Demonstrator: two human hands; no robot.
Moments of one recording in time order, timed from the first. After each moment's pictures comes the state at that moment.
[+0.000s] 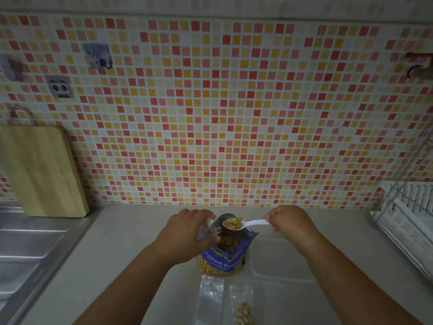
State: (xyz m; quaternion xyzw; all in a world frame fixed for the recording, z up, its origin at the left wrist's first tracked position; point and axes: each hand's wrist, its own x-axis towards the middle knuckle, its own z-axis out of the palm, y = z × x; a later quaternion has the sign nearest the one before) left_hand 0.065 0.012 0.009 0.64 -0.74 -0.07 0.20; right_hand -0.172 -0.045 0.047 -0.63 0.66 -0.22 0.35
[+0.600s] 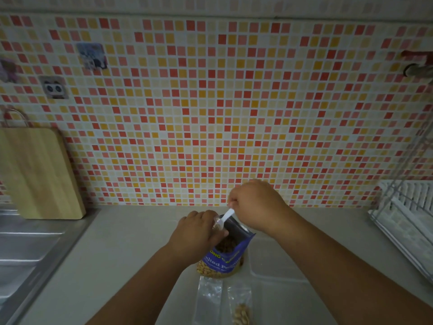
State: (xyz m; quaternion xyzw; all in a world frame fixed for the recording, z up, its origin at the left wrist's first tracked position) left_hand 0.042 -0.004 -0.004 0.64 -0.75 -0.01 0.16; right_hand -0.113 -0.033 0.099 -0.86 0.51 -0.06 0.02
